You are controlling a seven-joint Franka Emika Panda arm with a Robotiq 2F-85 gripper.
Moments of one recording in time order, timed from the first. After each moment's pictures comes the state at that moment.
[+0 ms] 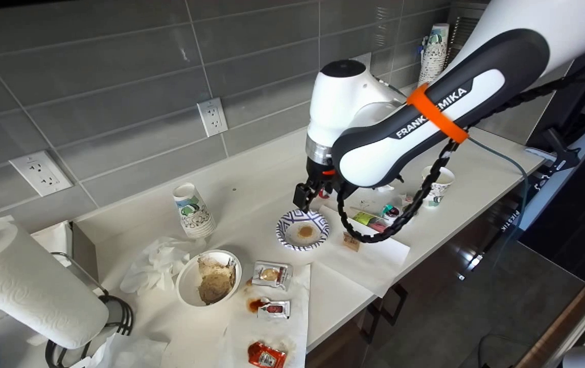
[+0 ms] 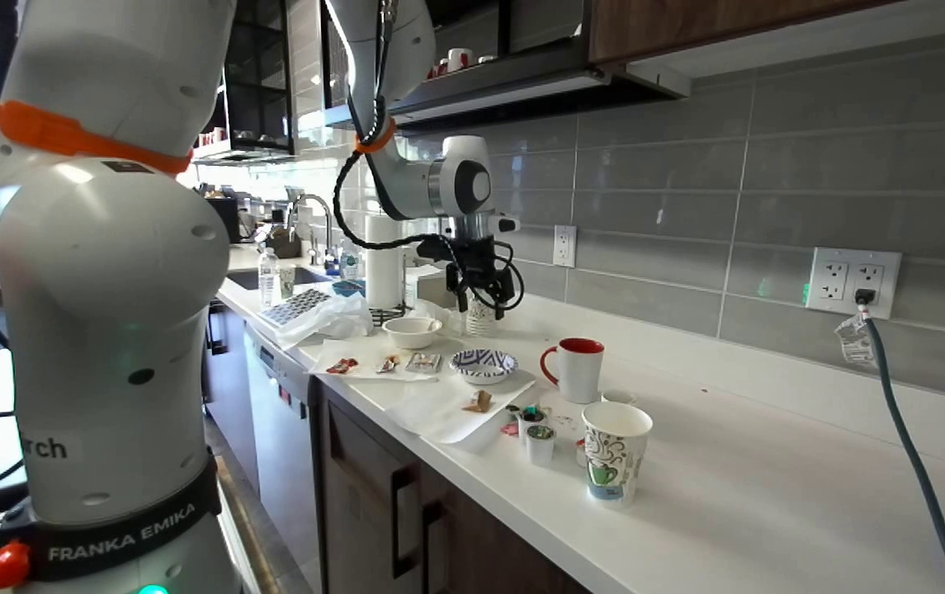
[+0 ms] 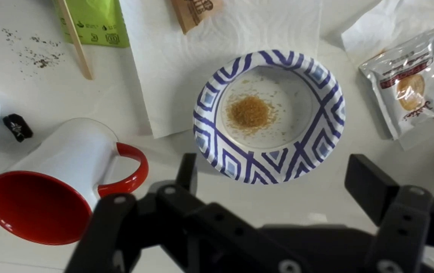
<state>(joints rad) 0.24 0.26 0.16 -2.14 -0.19 2.60 0.28</state>
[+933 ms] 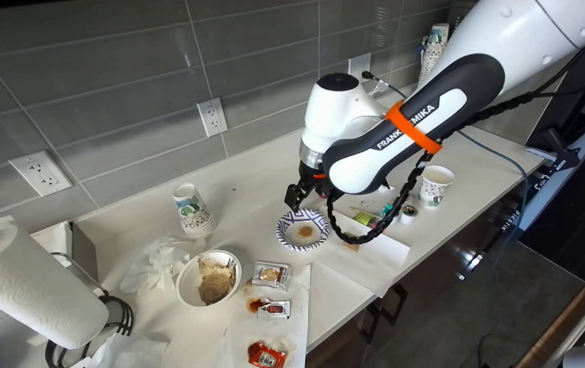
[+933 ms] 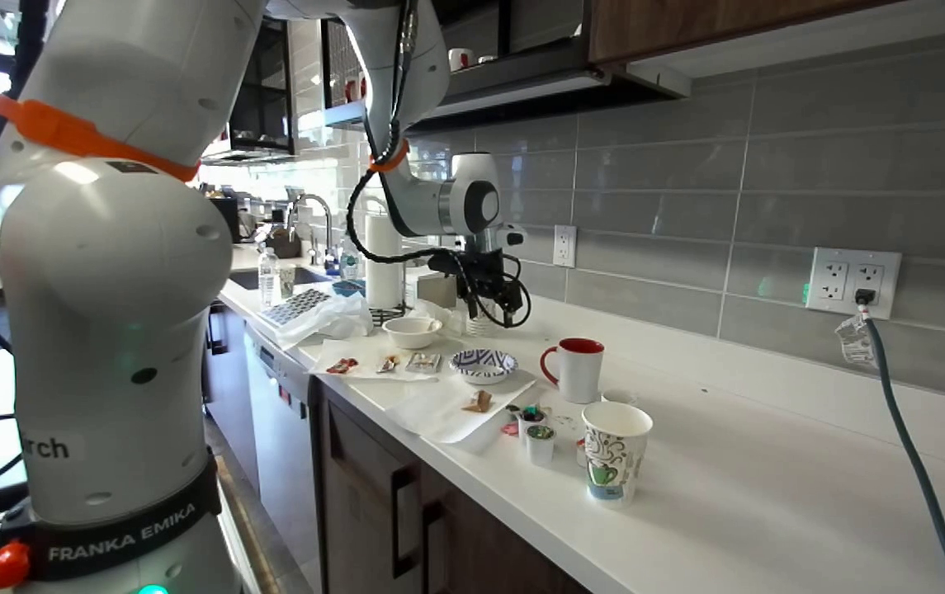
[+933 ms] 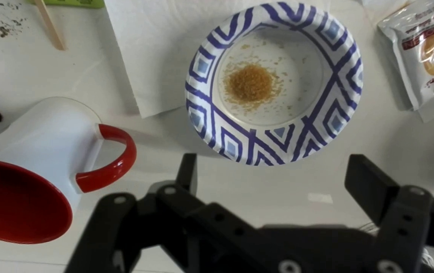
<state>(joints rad) 0.26 0.36 0.12 -2.08 -0.19 2.70 0.28</state>
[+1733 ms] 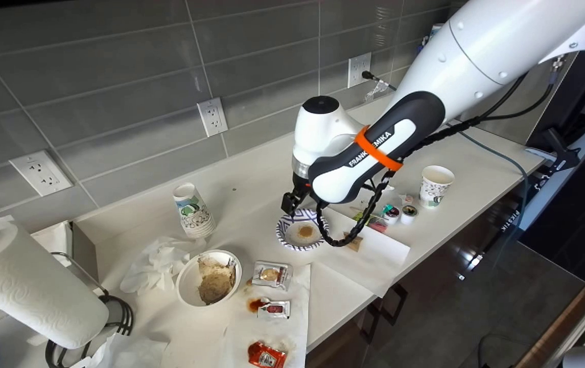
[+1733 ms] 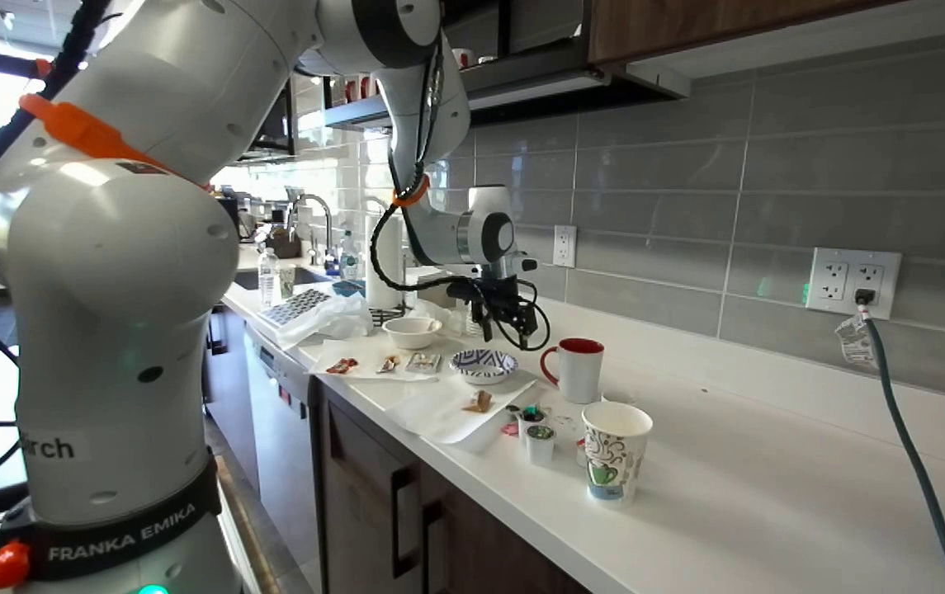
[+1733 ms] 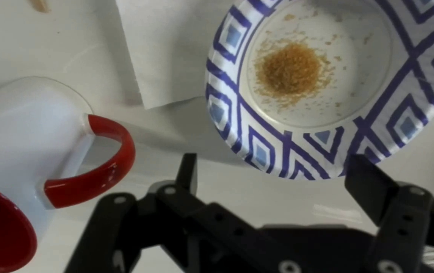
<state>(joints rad) 0.31 0.56 0.04 -1.92 -0.20 2.71 0.23</state>
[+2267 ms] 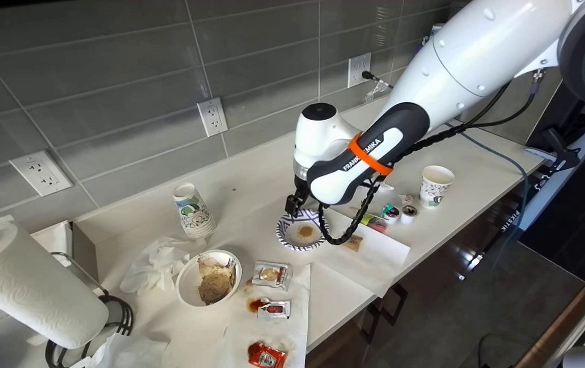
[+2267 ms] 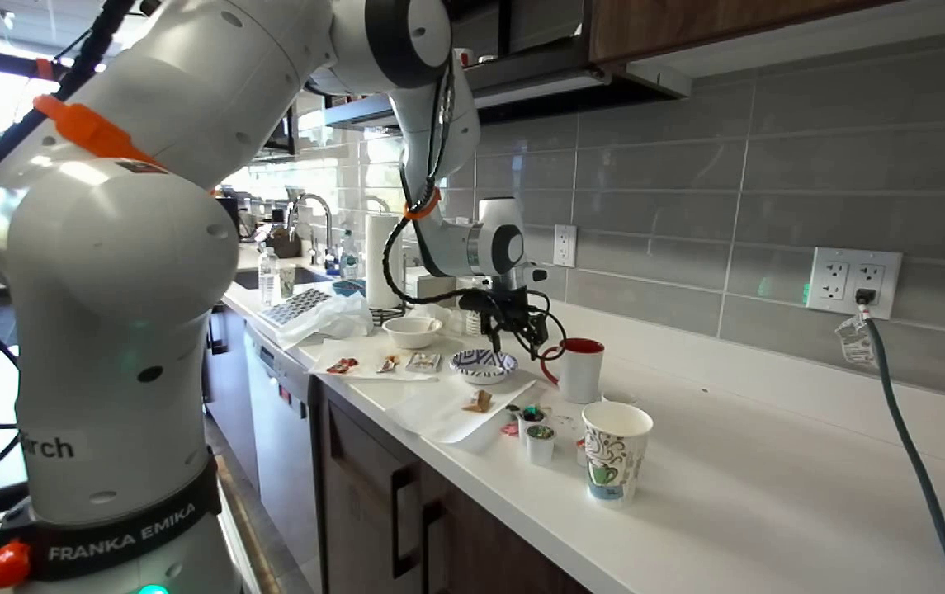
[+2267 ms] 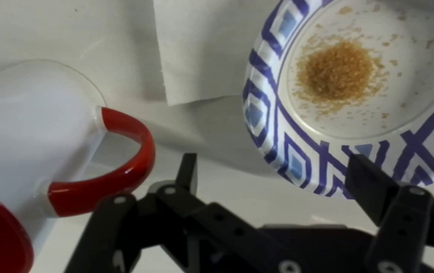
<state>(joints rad) 0.30 0.63 0.02 -1.86 -0.20 2.71 0.14</state>
